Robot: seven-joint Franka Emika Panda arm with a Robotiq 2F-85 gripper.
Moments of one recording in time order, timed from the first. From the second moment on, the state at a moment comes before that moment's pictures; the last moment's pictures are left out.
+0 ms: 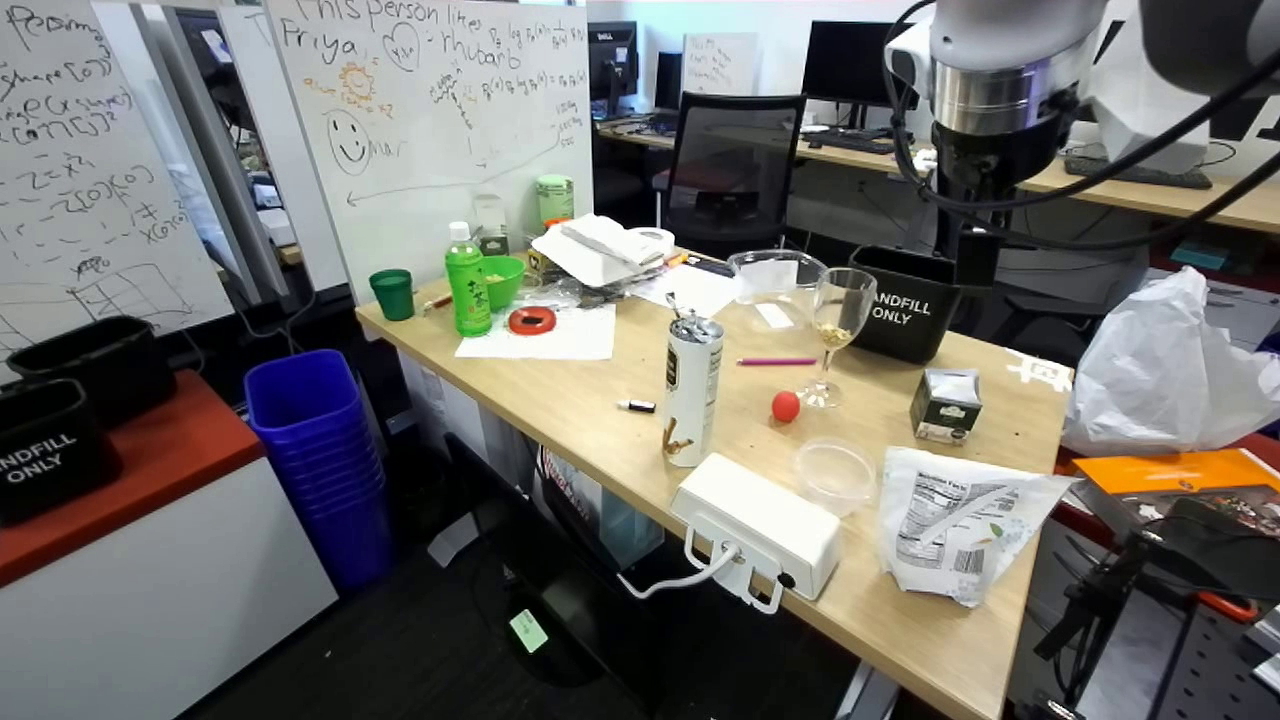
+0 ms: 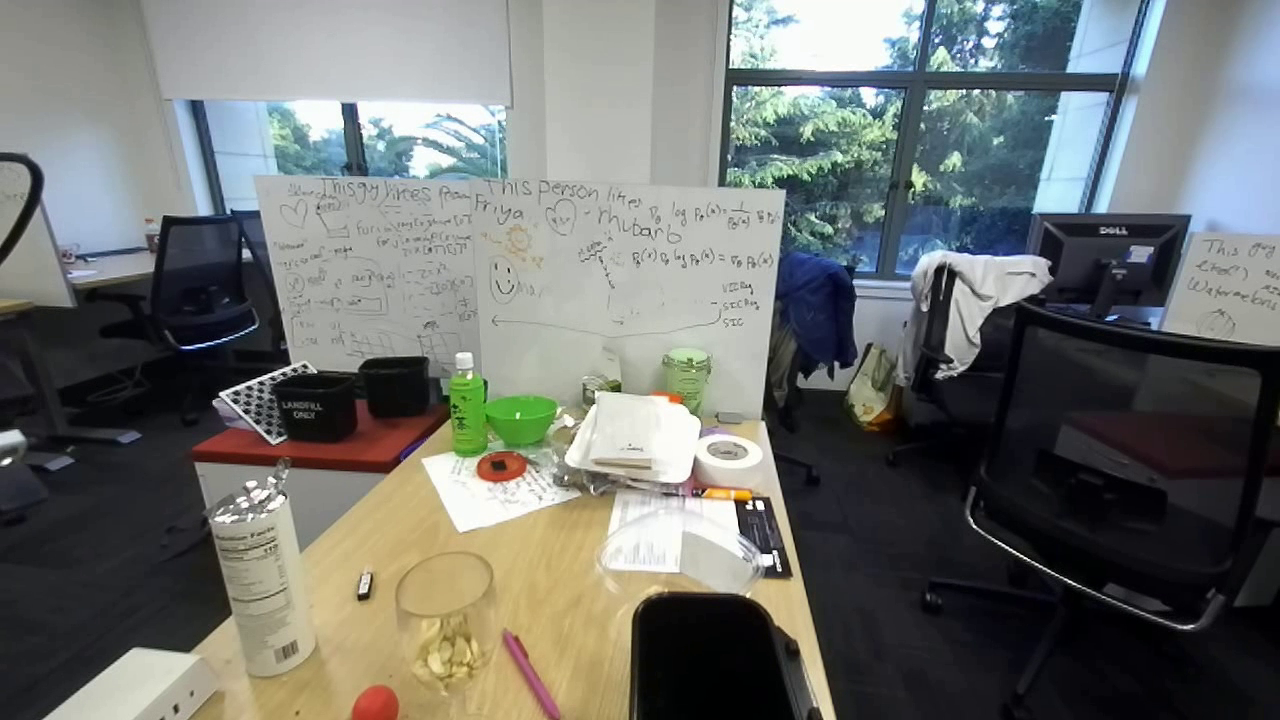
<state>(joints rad) 0.04 -0.29 0.21 -2.49 -0.59 2.01 0.17</state>
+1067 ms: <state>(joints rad) 0.11 -0.08 0.23 -2.46 -1.11 2.04 0.18</state>
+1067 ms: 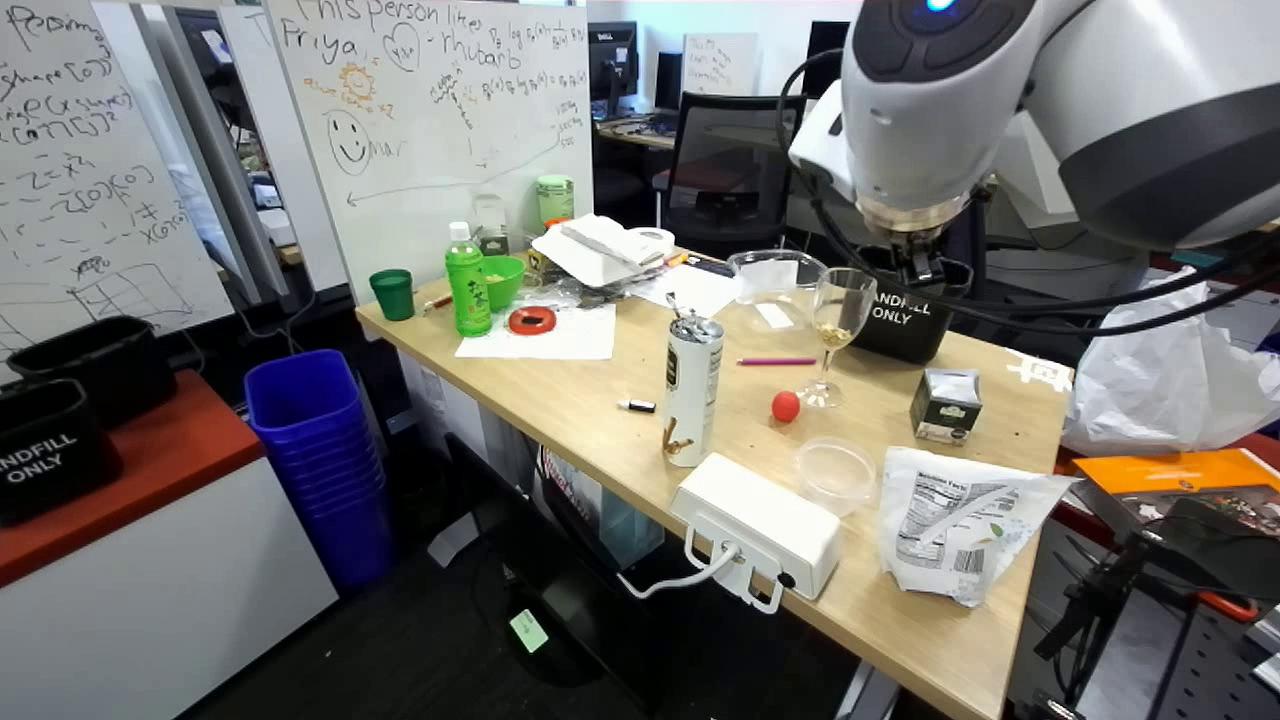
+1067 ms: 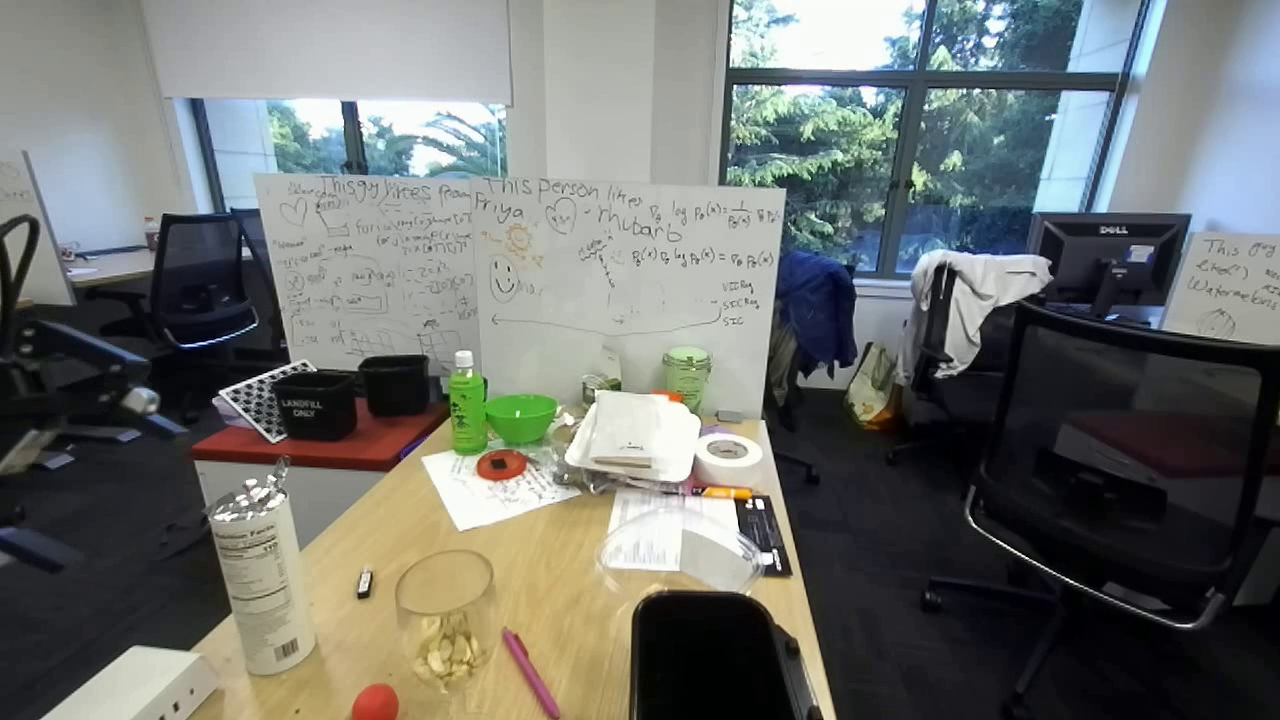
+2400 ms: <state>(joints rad) 0.12 0.14 0.21 -2.38 -1.32 2.04 0.15</state>
